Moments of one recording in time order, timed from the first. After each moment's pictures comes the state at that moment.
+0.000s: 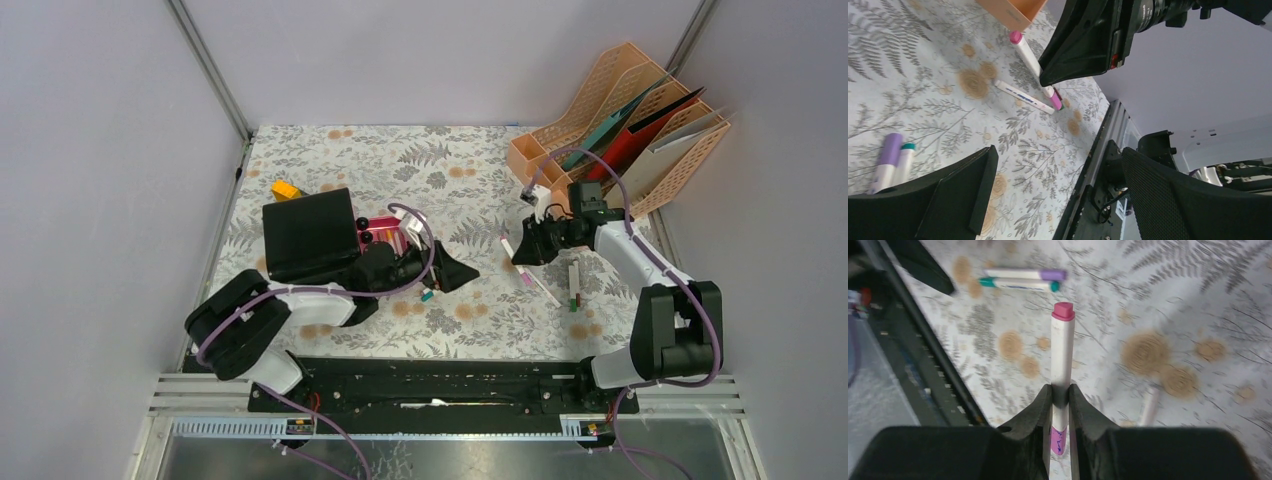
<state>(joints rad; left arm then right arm) -0.80 1.48 0.52 0.87 0.33 -0.80 0.10 1.44 0.94 -0.62 -0.74 -0.38</state>
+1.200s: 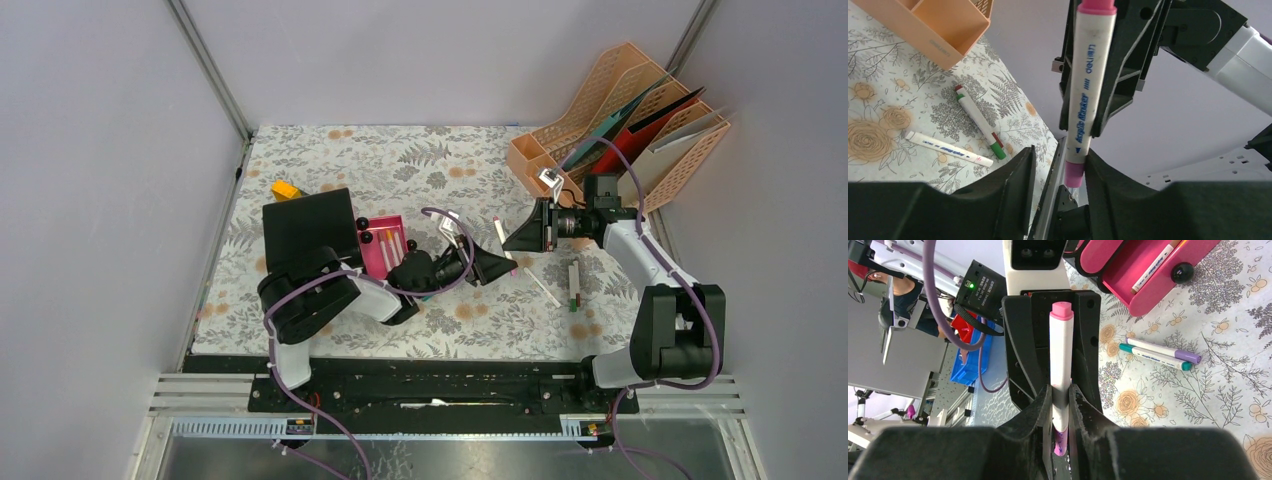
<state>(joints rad) -0.97 1.87 0.73 1.29 0.18 -1.03 0.03 1.43 0.95 -0.48 -1.43 -0.12</state>
